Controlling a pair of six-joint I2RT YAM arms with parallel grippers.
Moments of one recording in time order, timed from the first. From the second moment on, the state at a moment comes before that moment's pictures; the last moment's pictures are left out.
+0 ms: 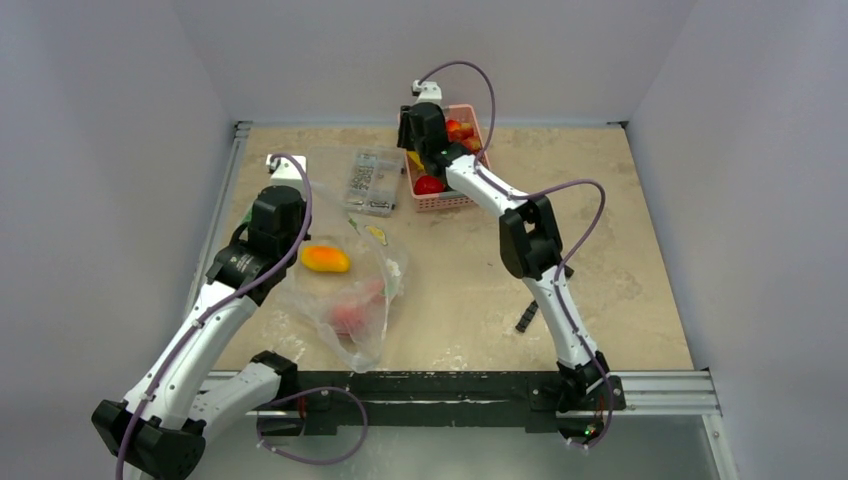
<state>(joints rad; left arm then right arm) -0.40 0.93 0.98 -0.56 -0.53 -0.07 0.58 2.46 2.22 -0.08 0.29 0.35</state>
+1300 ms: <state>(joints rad) -0.43 0.93 0.97 -0.54 -0.51 -0.07 0.81 1.55 1.24 -0.08 0.05 0.29</state>
